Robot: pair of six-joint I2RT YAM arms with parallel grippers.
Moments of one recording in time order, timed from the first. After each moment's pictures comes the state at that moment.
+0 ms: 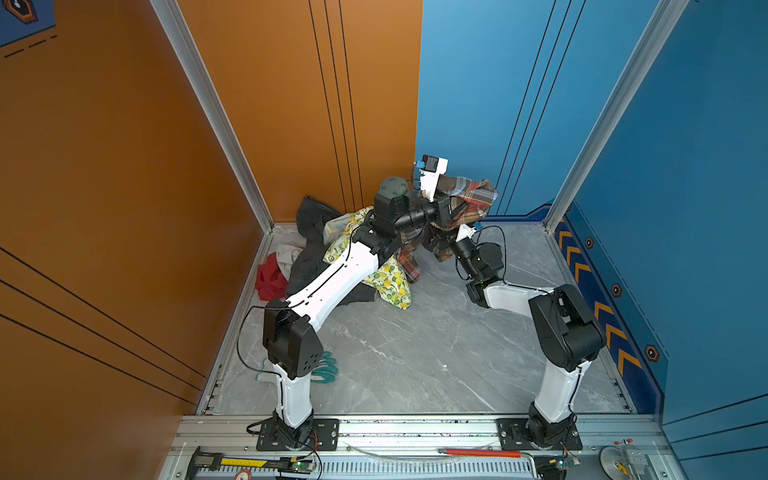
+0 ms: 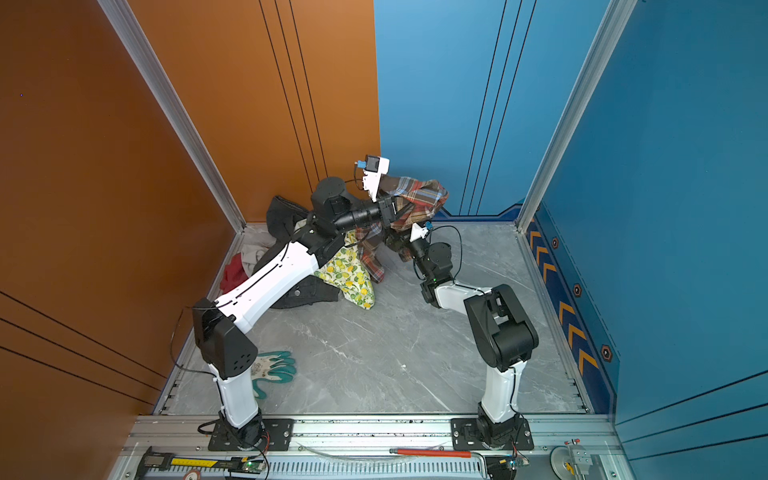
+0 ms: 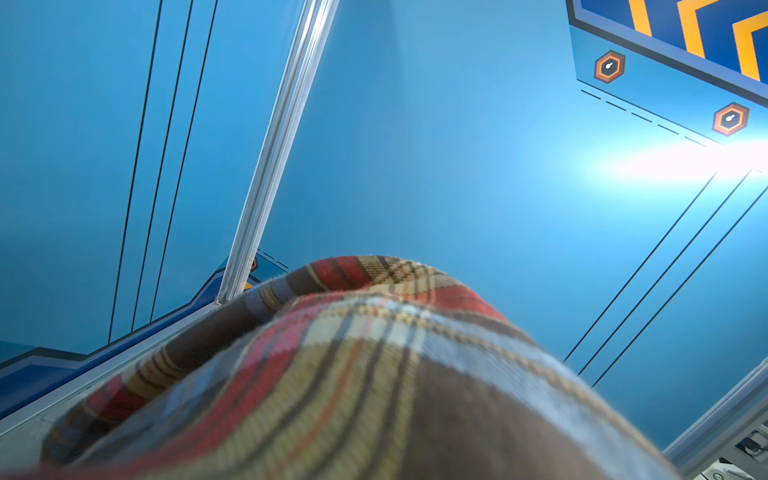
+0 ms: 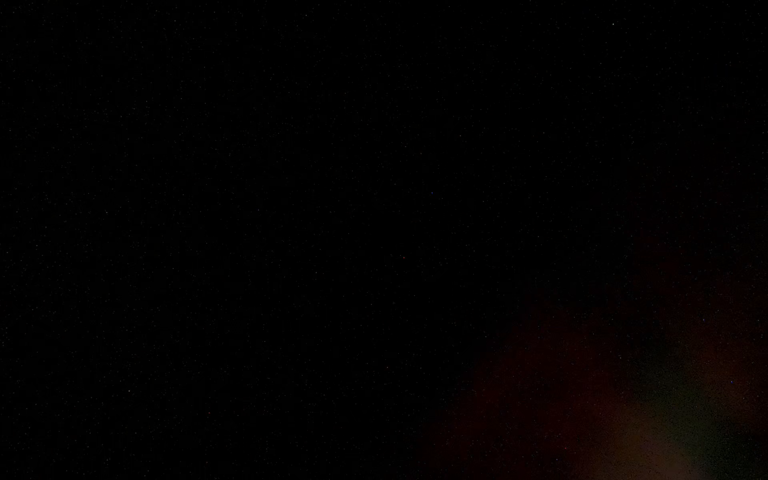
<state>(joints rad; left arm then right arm) -0.64 1.88 1.91 0.13 0.60 -0.54 0.40 1.90 1.10 1.22 -0.11 0.13</state>
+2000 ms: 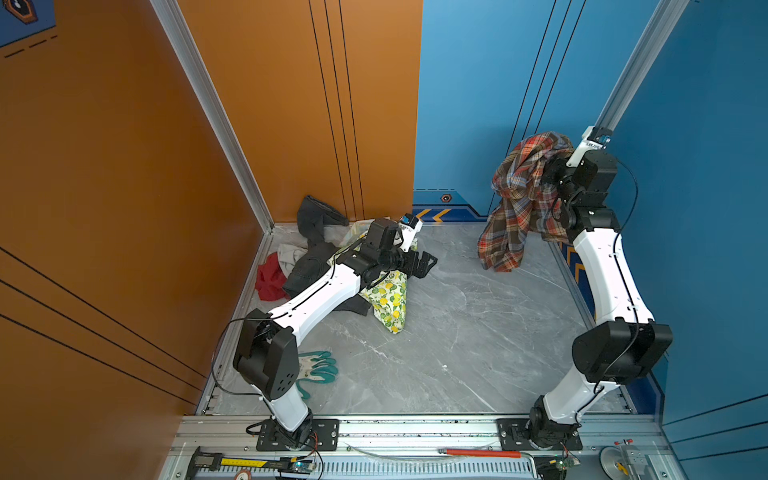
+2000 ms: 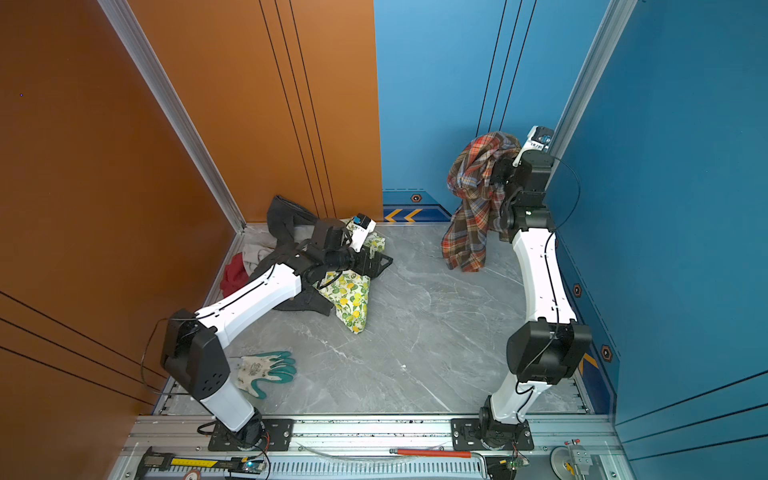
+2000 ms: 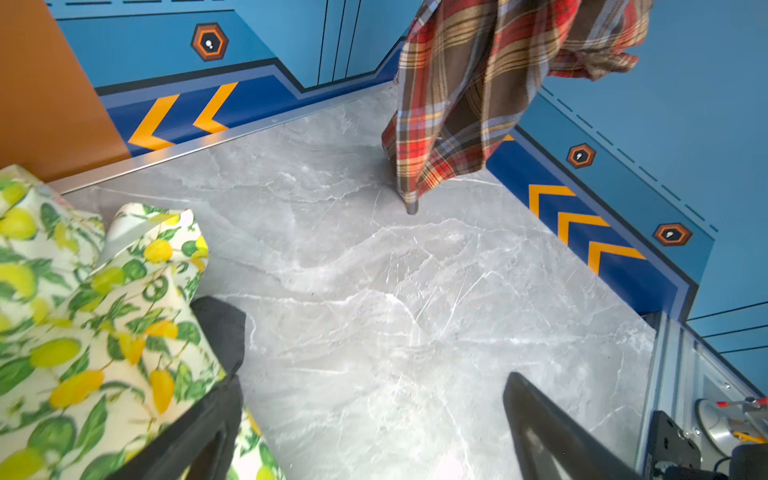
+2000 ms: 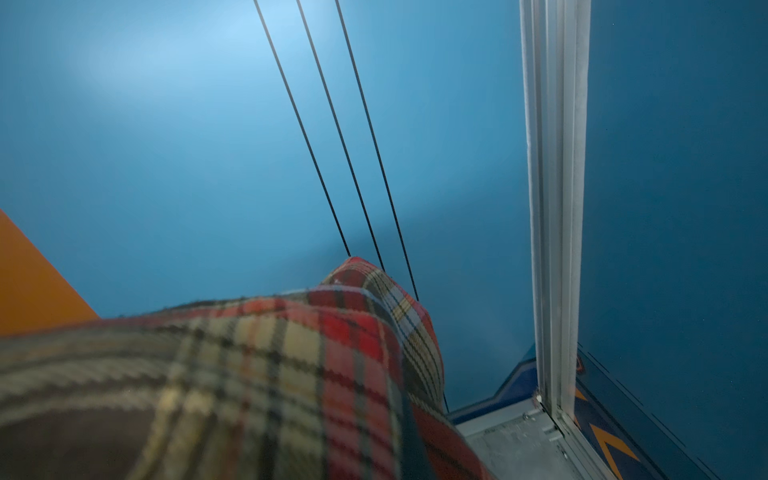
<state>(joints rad) -0.58 1.64 1.42 -0.33 0.29 -0.16 -0.09 1.71 1.83 -0.15 0.08 0.29</state>
